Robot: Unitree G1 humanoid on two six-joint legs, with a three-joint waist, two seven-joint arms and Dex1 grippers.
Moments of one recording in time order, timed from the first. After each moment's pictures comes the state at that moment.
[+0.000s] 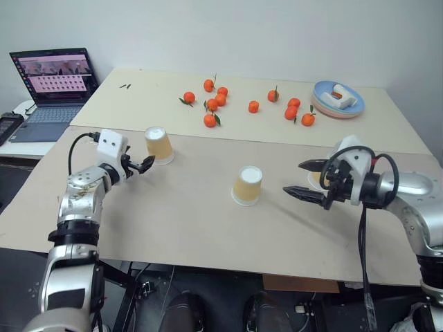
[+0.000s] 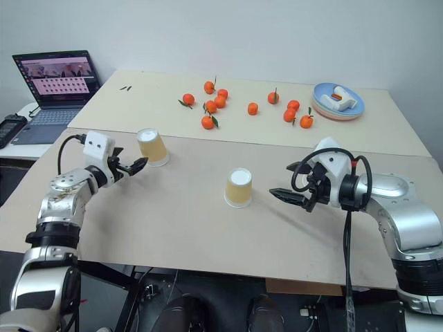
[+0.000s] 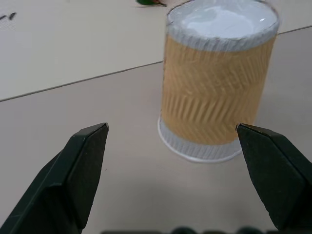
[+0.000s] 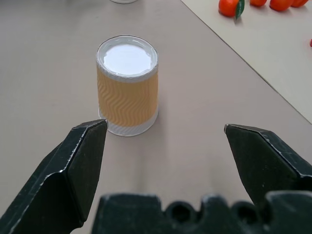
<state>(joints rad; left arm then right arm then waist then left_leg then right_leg) -0.75 0.56 0.14 0.69 -0.12 0.19 -0.66 -0.38 -0.85 -0.10 -0.28 0.45 0.67 0.93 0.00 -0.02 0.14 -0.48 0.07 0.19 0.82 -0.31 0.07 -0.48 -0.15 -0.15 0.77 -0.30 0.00</state>
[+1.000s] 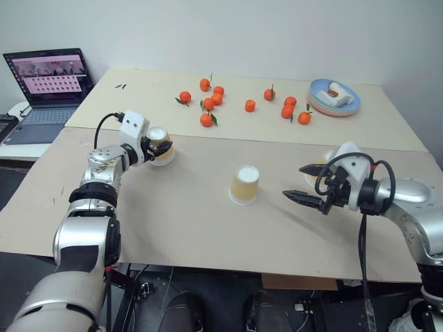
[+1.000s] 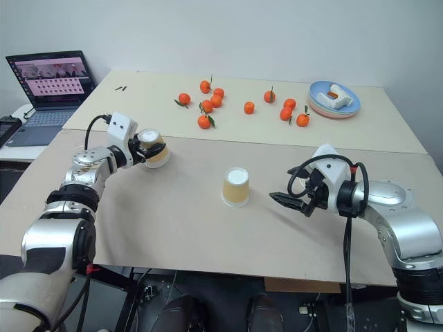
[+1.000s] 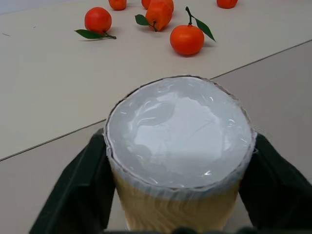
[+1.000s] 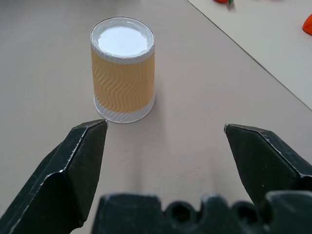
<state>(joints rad) -1.06 0.51 0.09 1.16 -0.06 -0.02 -0.72 -0.34 -0.85 -0.10 -0.32 0.46 0.68 0.87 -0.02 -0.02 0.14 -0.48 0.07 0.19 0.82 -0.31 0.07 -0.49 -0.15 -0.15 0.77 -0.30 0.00</state>
